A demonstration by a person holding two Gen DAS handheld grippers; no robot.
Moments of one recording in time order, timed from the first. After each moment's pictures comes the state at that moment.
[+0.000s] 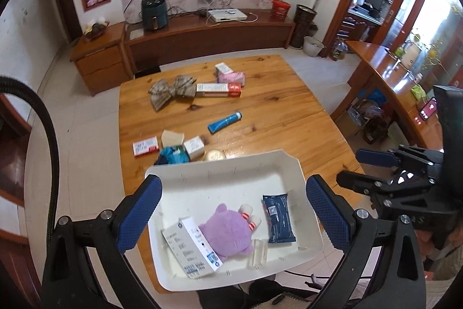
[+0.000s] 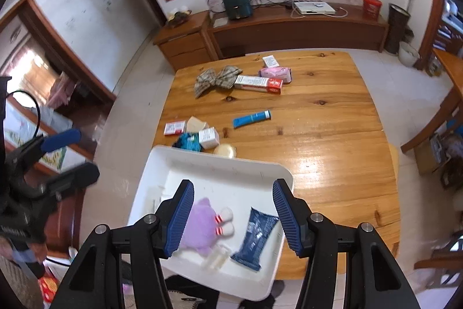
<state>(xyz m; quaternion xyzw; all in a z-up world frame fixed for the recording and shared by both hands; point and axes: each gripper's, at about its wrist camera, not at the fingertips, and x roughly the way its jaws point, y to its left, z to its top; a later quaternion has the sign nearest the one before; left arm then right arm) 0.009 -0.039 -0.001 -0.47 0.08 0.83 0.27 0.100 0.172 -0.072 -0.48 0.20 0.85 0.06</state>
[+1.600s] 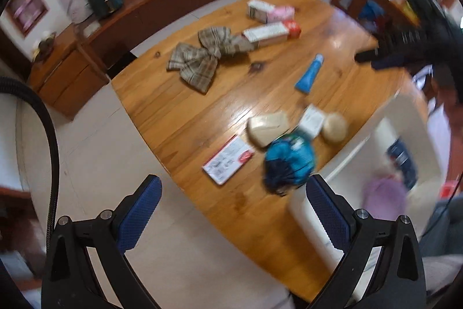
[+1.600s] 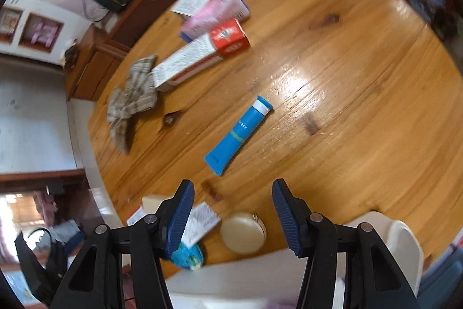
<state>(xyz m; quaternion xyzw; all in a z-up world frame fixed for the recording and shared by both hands) -0.208 -0.127 -0.154 -0.52 0.27 0.72 0.38 -0.101 0.226 -0.270 -0.54 0.46 0.67 0.23</state>
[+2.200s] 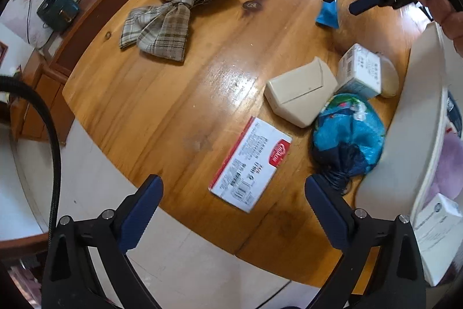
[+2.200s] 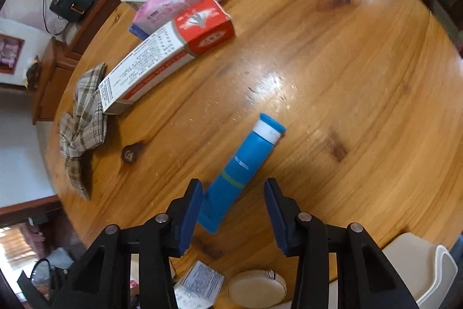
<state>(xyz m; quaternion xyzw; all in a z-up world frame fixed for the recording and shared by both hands) -0.237 -0.095 -0.257 -0.52 0.38 0.65 0.42 -0.145 0.228 -0.320 -0.56 0.43 0.63 0.31</state>
